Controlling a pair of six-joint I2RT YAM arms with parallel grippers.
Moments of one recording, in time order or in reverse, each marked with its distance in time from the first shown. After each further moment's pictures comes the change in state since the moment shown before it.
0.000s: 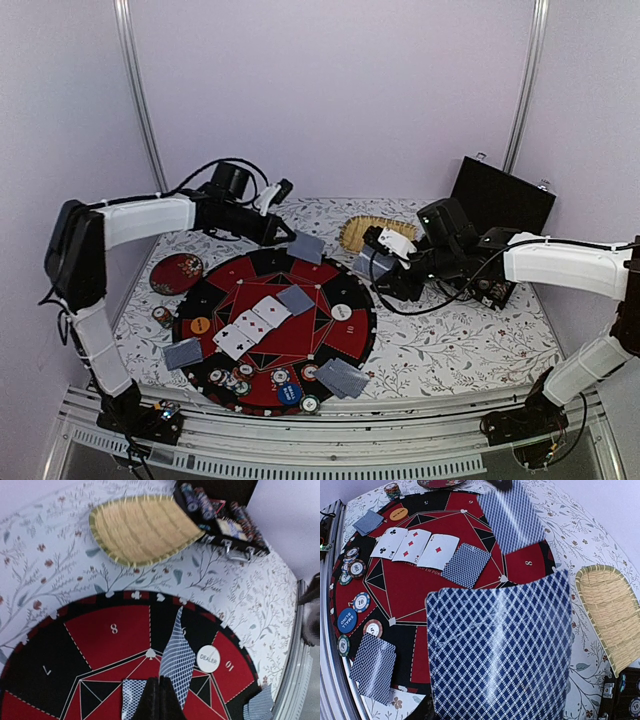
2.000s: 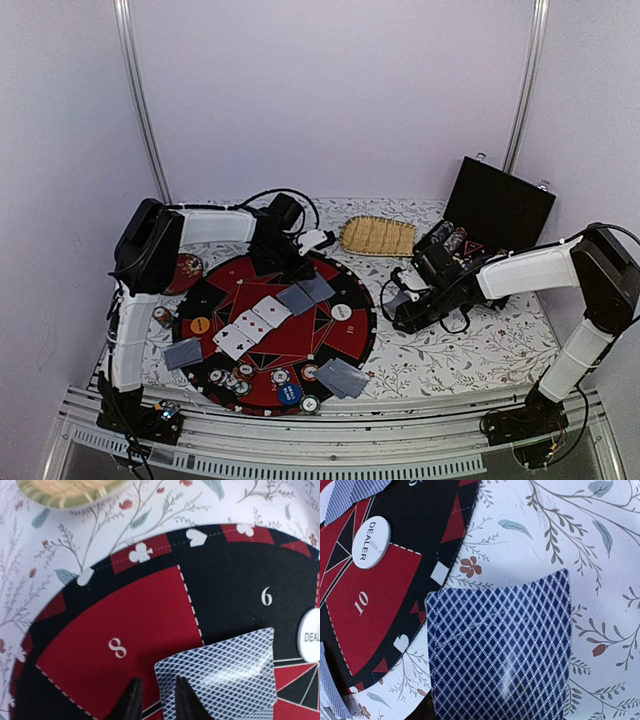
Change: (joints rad) left arm -0.117 0.476 0.331 -0.208 -0.259 0.478; right arm -0.067 0.182 -0.183 0.022 0.133 0.495
